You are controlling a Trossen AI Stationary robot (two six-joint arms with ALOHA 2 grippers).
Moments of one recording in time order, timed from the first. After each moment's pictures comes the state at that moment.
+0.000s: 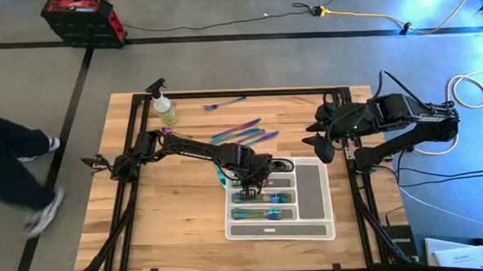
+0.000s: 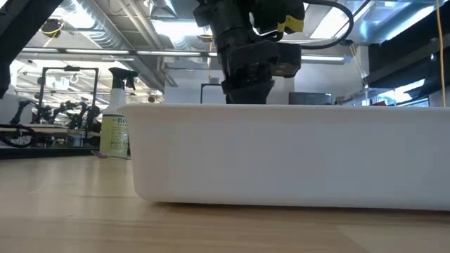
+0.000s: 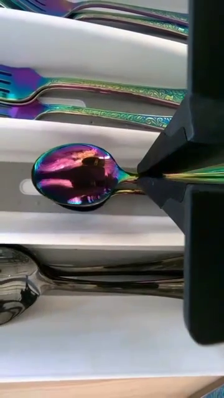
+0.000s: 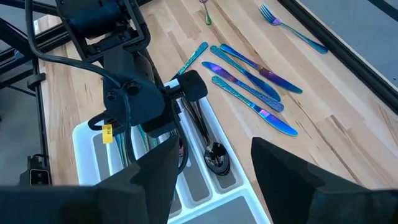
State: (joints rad) left arm -0.07 2.16 1.77 -0.81 0.01 -0.07; right arm 0.13 1.08 1.45 -1.18 0.23 0.55
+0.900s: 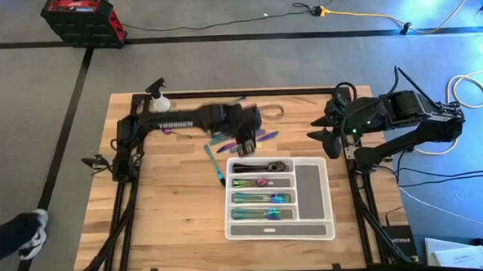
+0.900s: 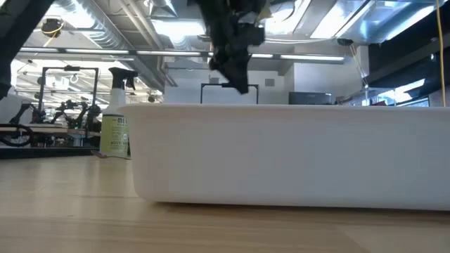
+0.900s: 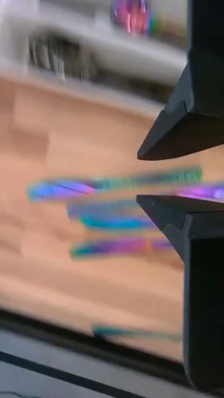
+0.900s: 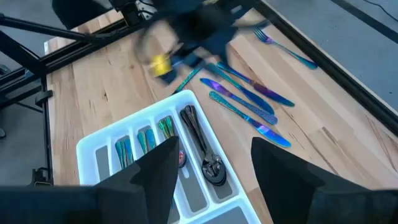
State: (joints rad) left arm 0.18 1.98 1.83 -0.92 -0.23 -0.01; right arm 0.13 1.03 1.46 -1.18 0.26 0.53
